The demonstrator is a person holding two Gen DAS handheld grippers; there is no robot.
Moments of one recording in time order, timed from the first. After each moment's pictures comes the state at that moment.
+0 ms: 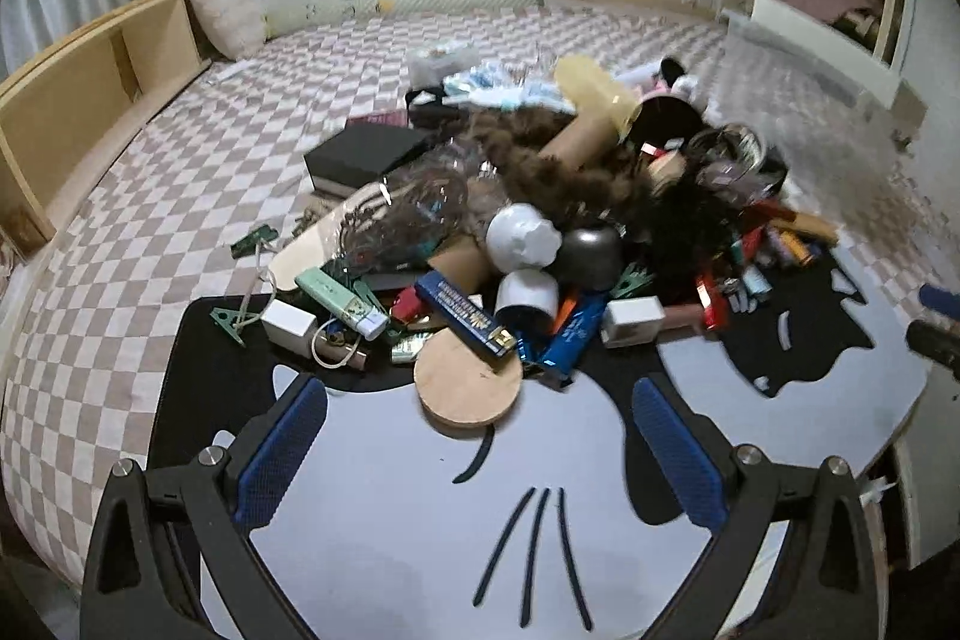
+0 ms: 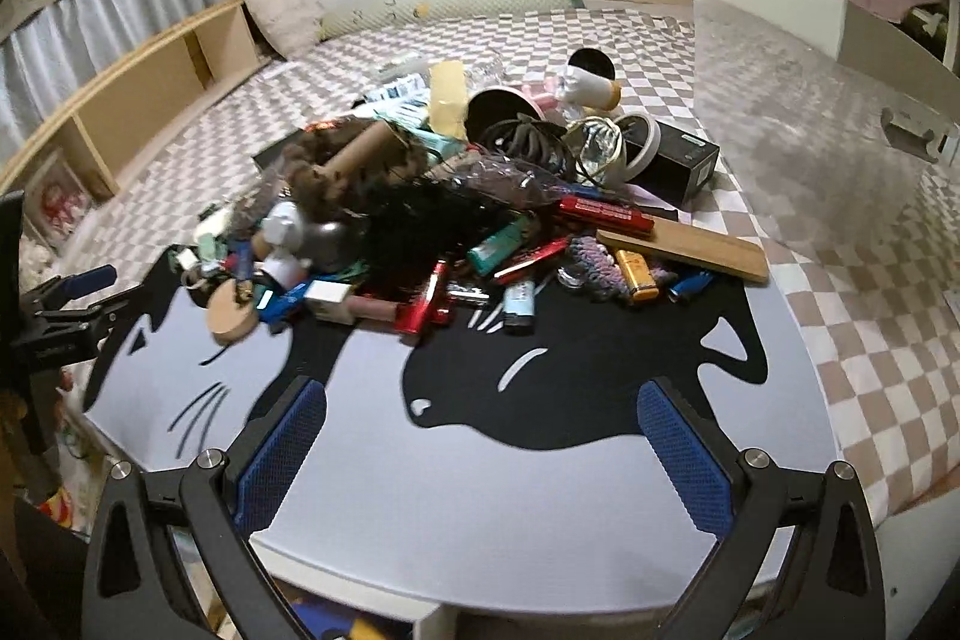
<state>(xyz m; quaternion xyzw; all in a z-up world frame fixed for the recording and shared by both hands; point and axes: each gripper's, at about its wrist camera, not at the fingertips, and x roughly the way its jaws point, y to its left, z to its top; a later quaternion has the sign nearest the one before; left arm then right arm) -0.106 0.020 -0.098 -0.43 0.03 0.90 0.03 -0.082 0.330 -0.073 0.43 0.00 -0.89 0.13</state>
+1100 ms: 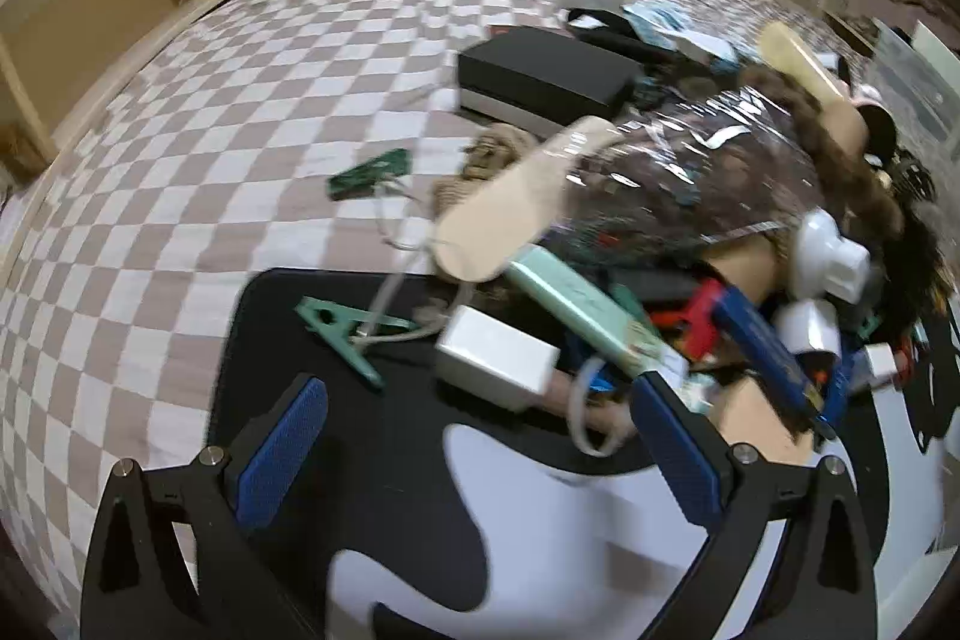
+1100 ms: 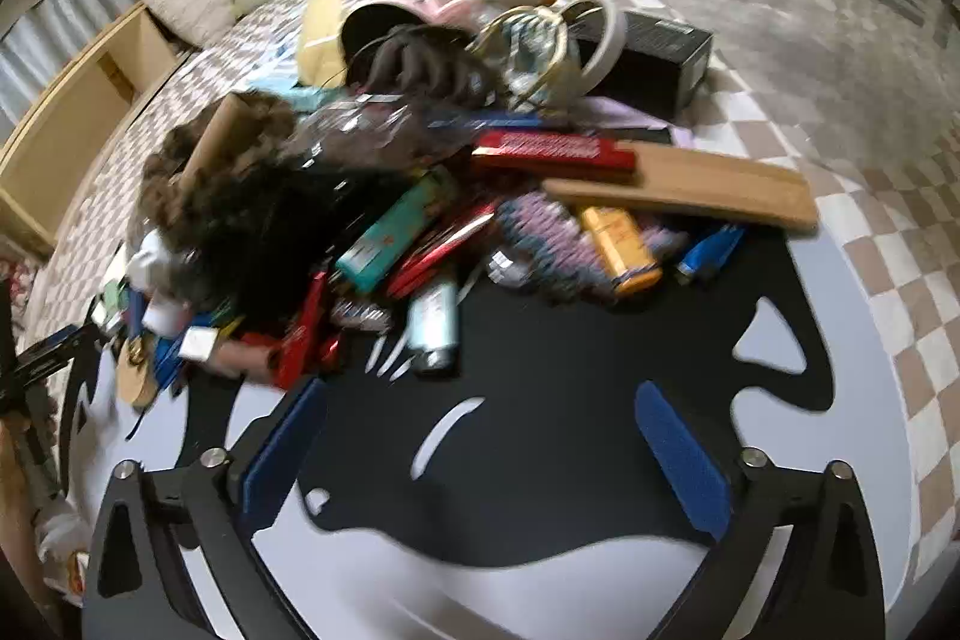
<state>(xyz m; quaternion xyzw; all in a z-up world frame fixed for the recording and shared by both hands) -0.188 -0.118 -0.164 -0.49 -0.02 0.87 -0.05 -0.175 0.363 -0.140 0.51 -0.07 -0.86 0.09</state>
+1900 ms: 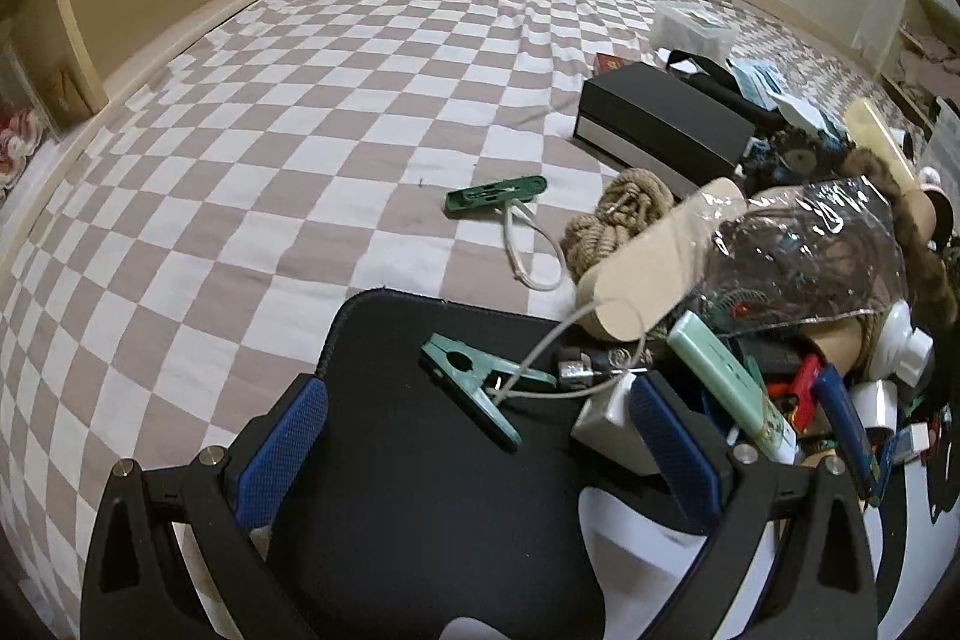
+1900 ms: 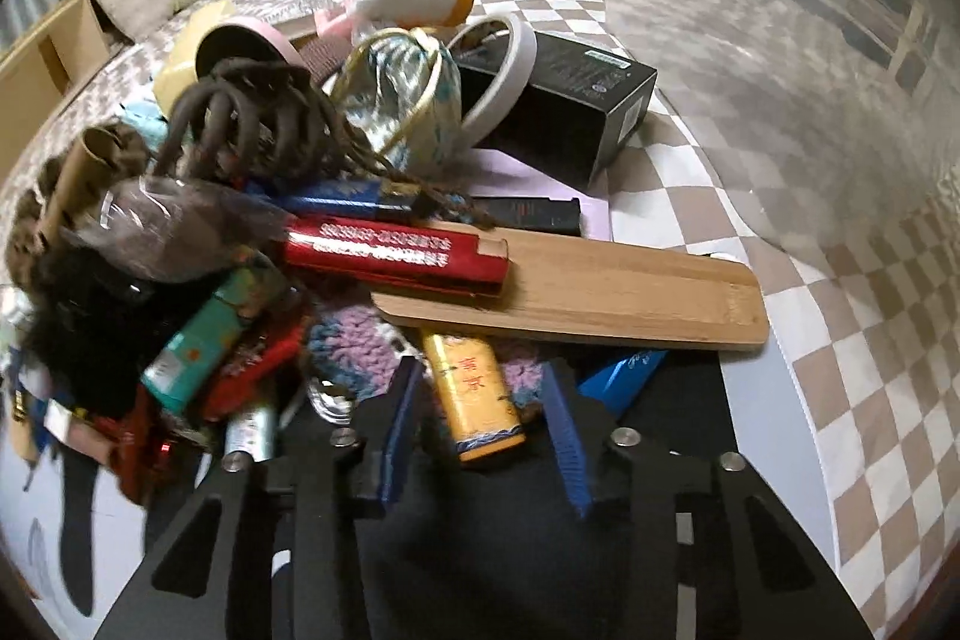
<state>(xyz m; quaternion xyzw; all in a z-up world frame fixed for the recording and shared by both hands) -0.200 -0.169 -0.173 -0.47 -0.07 0.88 -0.10 -0.236 0.385 -0.169 0.49 0.00 -0.87 0.02</state>
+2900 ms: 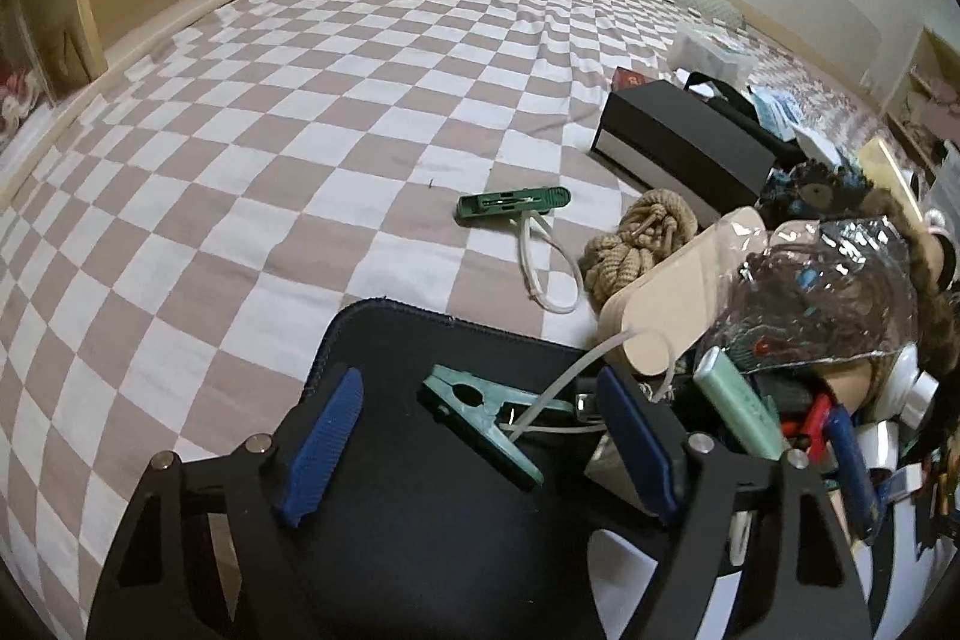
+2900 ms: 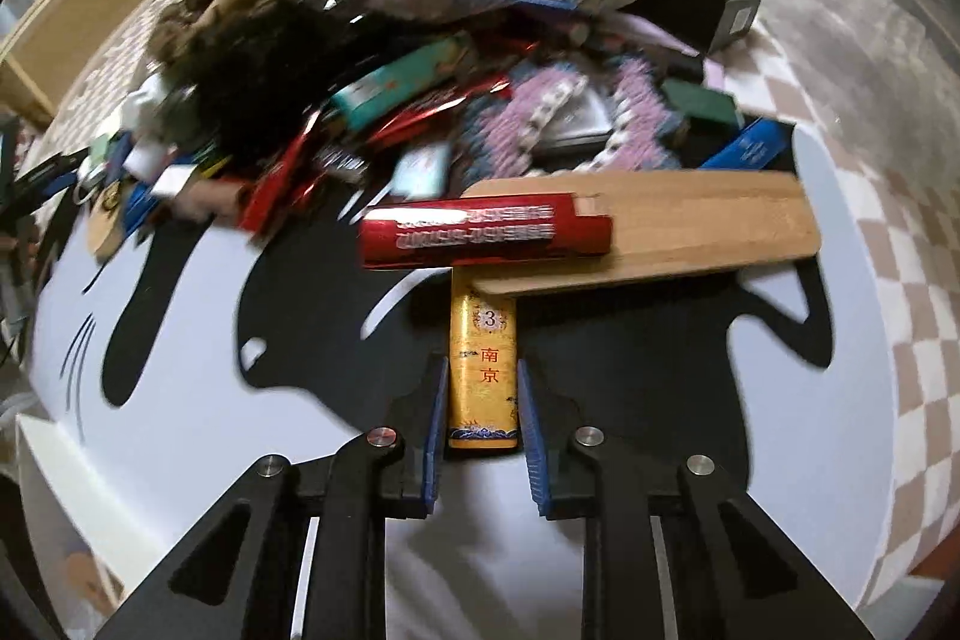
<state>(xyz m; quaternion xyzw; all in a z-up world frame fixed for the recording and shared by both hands) -0.209 -0.178 -0.185 -0.46 -0.09 0.88 -0.11 -0.135 0.349 -0.171 0.57 0.03 -0.81 0.15</state>
